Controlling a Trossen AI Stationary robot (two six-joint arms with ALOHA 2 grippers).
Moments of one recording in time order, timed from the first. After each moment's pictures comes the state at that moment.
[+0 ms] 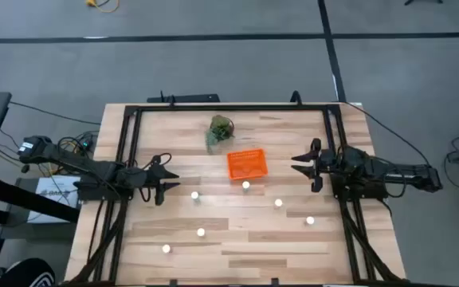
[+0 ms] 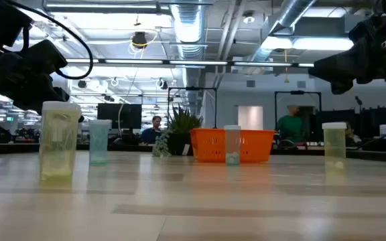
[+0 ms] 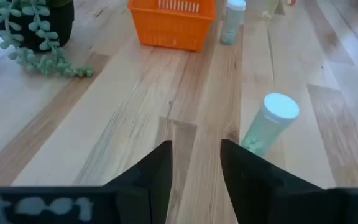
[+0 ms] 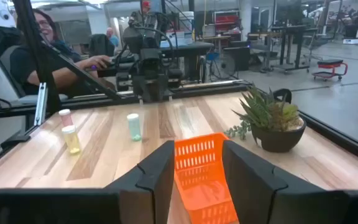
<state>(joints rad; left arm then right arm) -0.24 0.57 0.04 0.05 -0.35 -0.31 -0.09 0.06 0.01 0.01 0.00 0.03</state>
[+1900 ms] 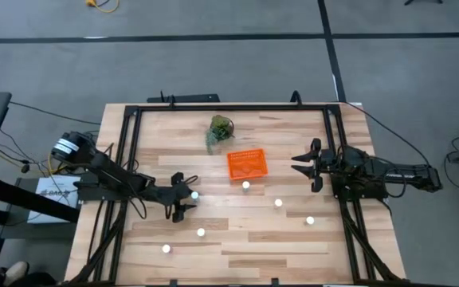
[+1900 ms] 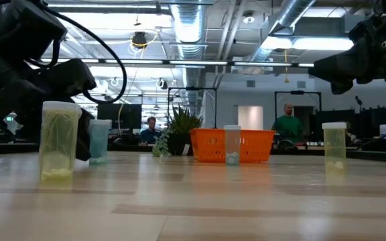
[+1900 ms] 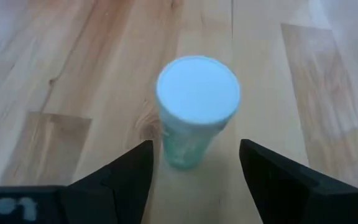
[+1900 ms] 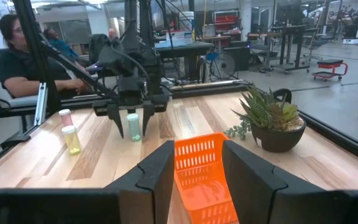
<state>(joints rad) -0.35 1.49 0.26 0.54 -0.29 -0.35 -0.09 0.06 0.01 0.01 0.00 0.03</state>
